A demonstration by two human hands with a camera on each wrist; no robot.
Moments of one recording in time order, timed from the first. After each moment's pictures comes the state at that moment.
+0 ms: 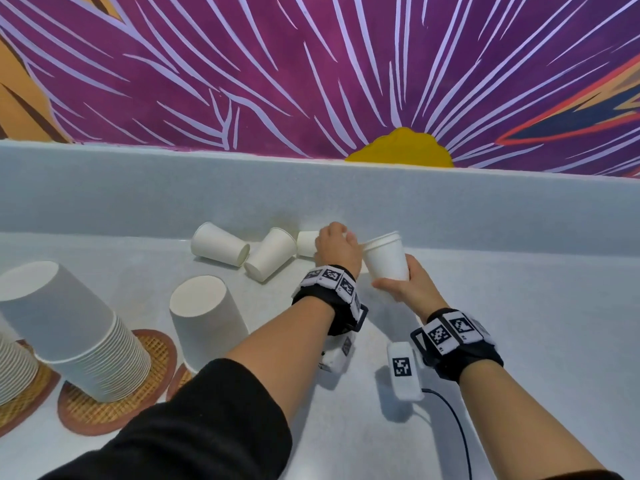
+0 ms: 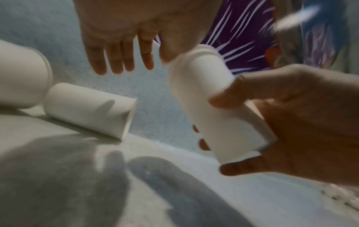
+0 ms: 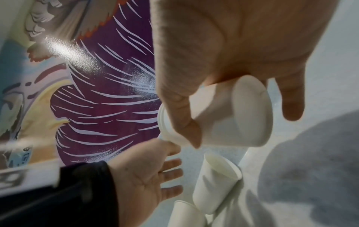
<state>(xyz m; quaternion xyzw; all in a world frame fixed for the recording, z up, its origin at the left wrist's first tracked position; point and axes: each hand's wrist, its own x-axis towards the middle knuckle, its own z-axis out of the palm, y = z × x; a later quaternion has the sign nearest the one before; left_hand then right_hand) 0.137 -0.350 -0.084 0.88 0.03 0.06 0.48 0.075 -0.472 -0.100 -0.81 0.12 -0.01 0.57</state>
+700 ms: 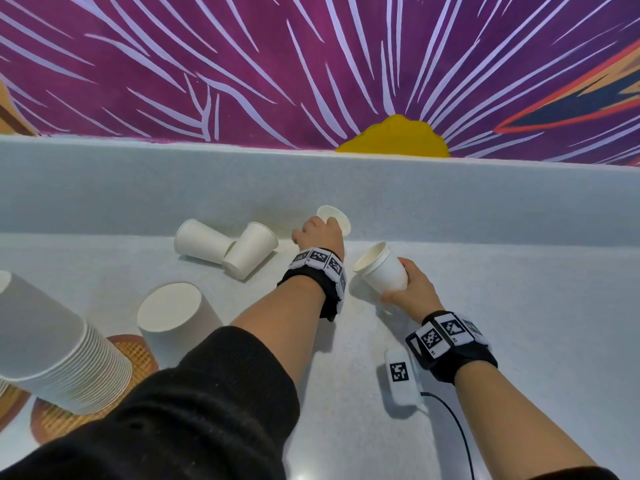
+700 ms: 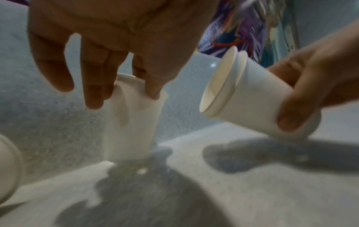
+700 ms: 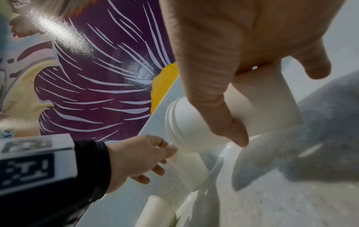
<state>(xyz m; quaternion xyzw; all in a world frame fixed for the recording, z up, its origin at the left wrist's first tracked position) 0.169 -0.347 -0.090 1.00 -0.06 0.00 0.04 0.081 -0.491 -0.125 -0.87 0.15 0.00 0.48</state>
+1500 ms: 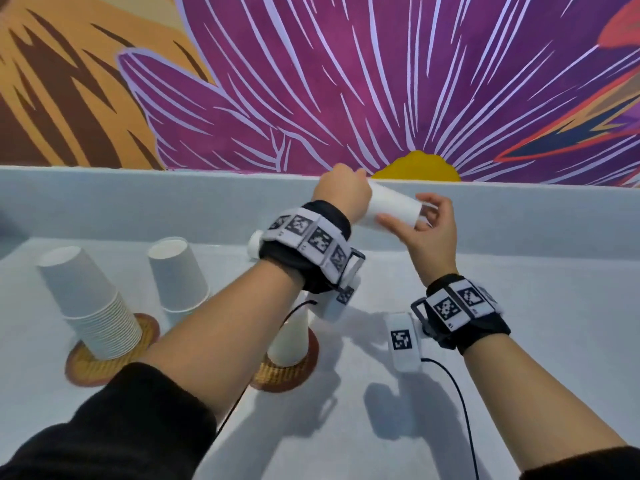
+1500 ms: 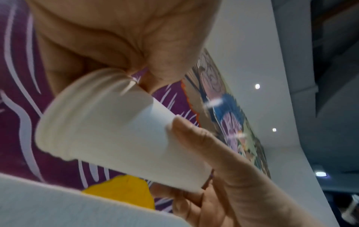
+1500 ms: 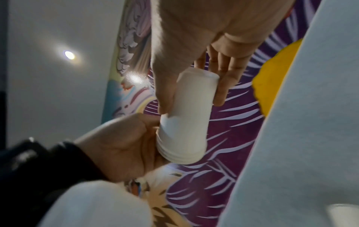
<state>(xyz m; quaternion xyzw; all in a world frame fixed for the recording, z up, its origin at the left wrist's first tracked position) 0.030 -0.264 0.082 0.91 -0.04 0.08 0.40 0.003 -0.387 0.003 -0.67 -0.01 -0.28 0.69</state>
